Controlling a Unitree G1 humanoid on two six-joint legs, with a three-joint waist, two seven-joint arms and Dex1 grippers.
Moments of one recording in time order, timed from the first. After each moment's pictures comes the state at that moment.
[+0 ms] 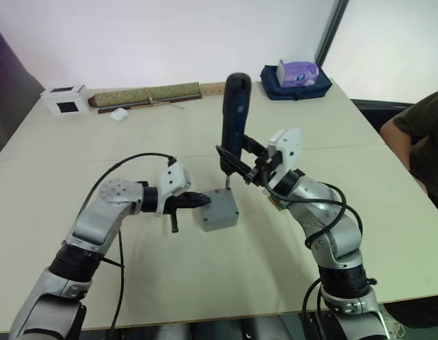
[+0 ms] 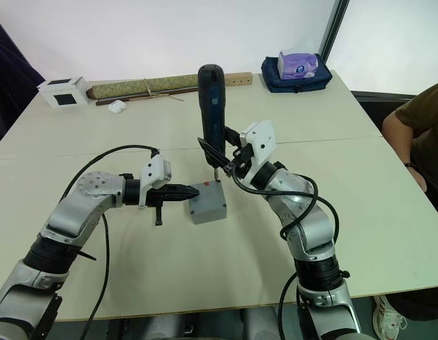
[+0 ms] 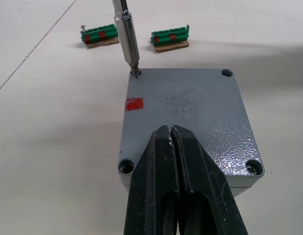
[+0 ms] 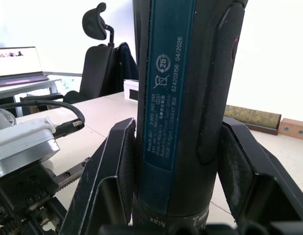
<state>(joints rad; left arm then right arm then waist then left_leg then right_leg) -0.49 0.62 -0.20 -0.09 -0.29 0.40 -1.09 -0.44 -0.22 0.06 -0.35 0.35 0.41 0.54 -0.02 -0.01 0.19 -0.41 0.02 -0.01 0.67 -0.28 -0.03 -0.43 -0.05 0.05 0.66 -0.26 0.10</state>
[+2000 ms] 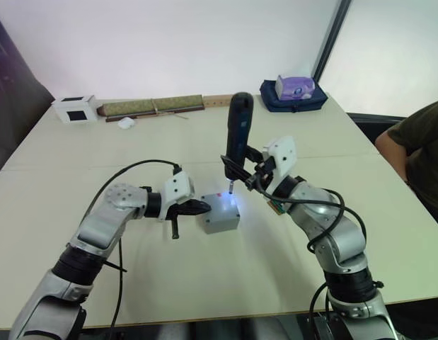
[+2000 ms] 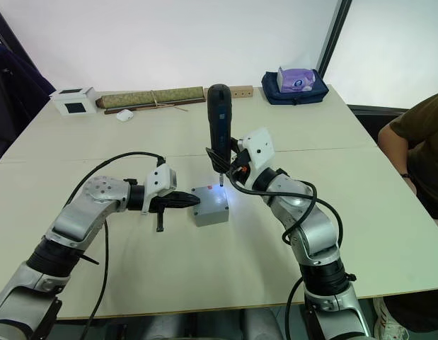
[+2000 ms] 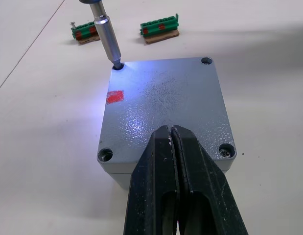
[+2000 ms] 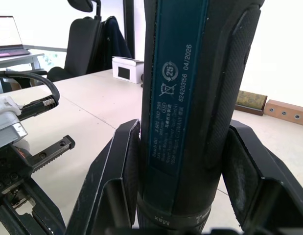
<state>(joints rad) -0.47 0.62 -0.25 -0.08 -0.23 0.38 -1.09 -0.40 -0.28 0.11 -0.37 0.32 0.54 0.44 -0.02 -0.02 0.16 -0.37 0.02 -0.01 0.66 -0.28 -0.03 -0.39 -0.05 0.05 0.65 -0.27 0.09</state>
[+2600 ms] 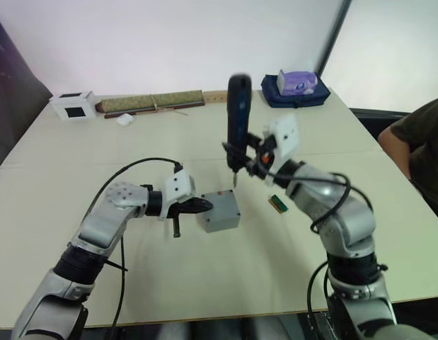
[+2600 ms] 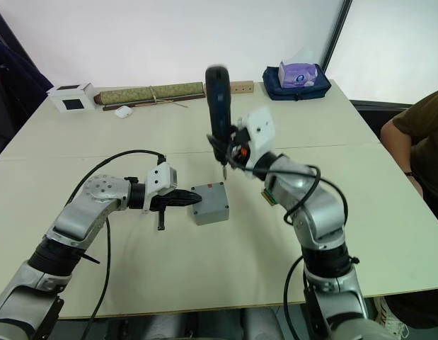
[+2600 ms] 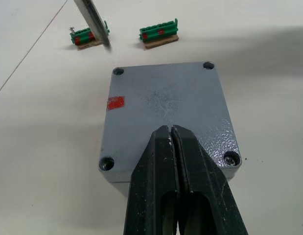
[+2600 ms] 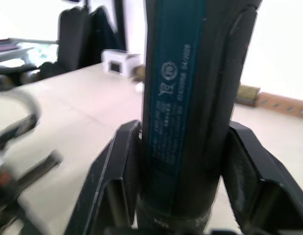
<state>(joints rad) -0.48 0.60 -0.24 -0.09 -0.25 0.37 -1.10 -0.68 -0.29 -0.04 -0.41 0.44 0.87 0.29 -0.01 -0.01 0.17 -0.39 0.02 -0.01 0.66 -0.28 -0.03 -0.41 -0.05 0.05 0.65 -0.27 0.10</state>
